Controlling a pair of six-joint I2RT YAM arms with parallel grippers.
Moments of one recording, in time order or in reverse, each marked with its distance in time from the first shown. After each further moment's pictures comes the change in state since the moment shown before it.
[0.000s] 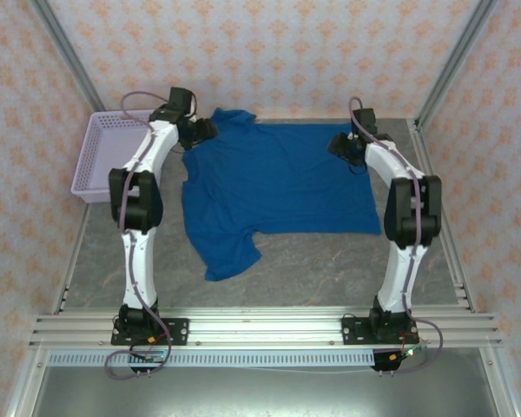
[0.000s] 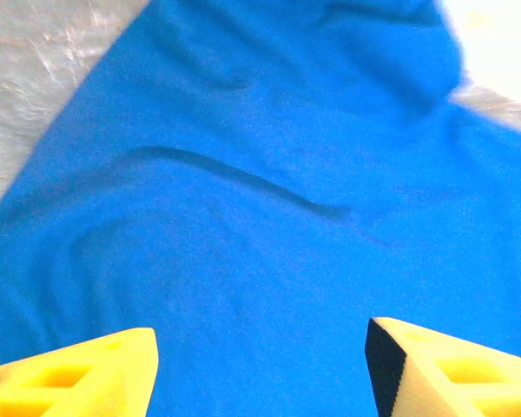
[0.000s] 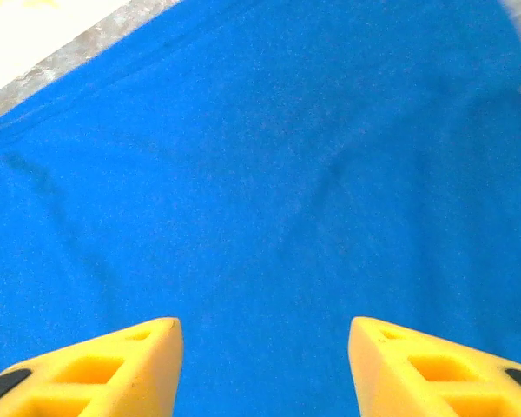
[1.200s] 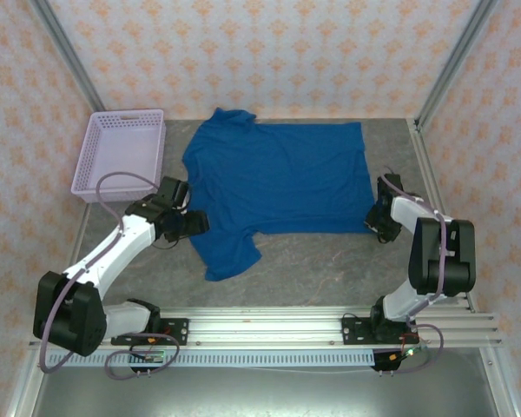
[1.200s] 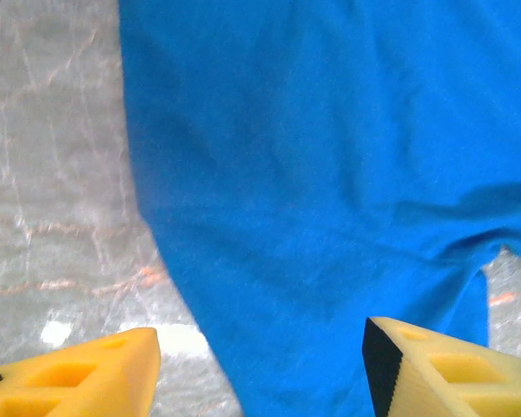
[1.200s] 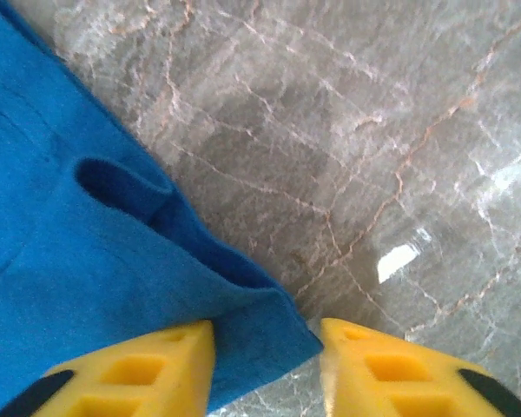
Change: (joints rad) left arm -0.208 -1.005 -1.246 -0.002 -0.114 -0.079; right arm -0.168 -0.388 -0.727 -0.112 0.196 0.096
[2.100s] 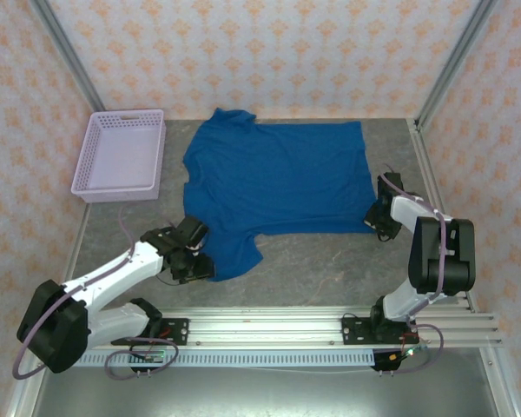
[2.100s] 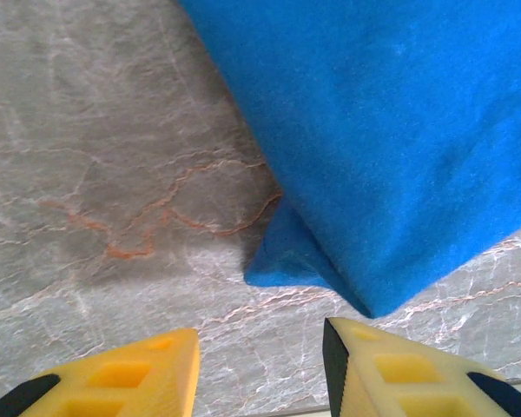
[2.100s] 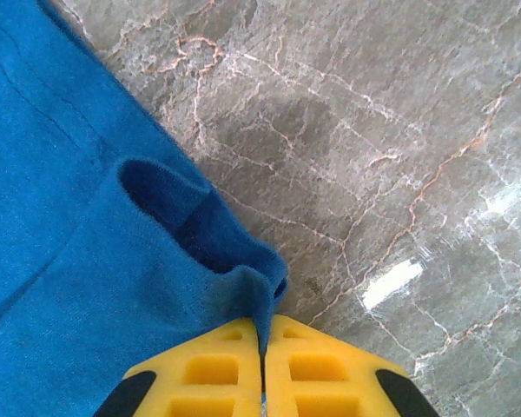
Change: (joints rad) left arm -0.266 -0.097 -0.229 -0.083 0.095 -0.175; right arm 0.000 0.005 0.005 0.026 0.005 -0.020
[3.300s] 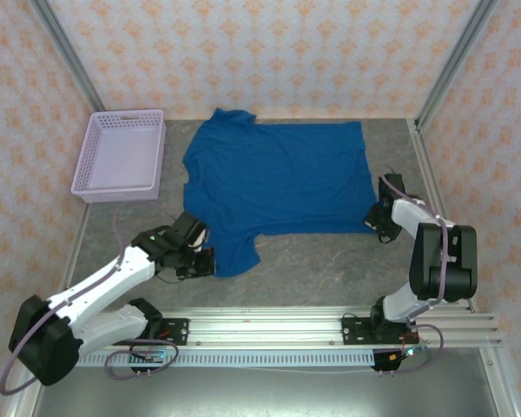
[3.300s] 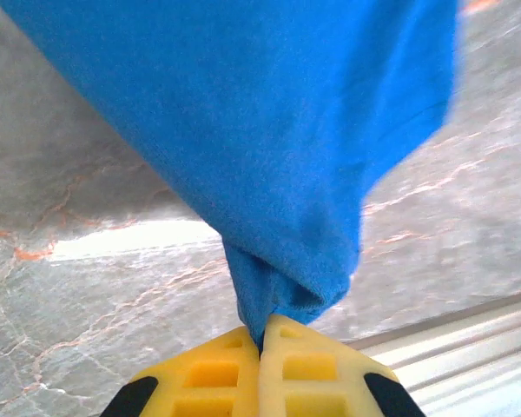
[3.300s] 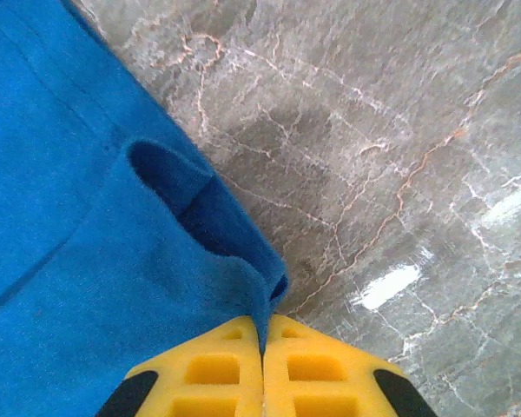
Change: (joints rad) left arm -0.004 -0.123 0.071 -0.011 0.088 0.025; right arm 0.000 -0.059 -0.025 0.003 -0.003 -0.008
